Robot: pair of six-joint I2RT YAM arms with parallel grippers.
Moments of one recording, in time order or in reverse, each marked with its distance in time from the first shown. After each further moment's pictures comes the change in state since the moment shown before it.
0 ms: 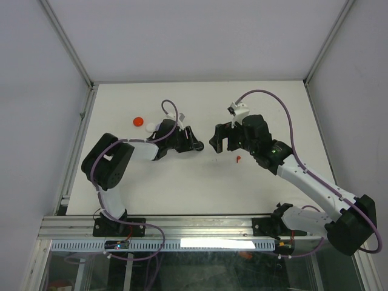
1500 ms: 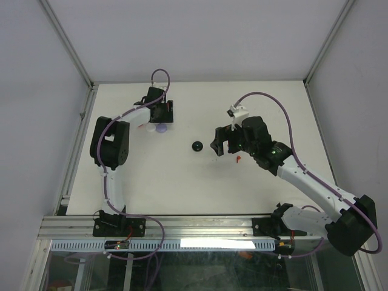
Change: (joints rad) left arm 0.253 0.259 0.643 -0.659 -0.340 0.499; right arm 0.000 -0.003 -0.017 -0.030 0.001 -0.023
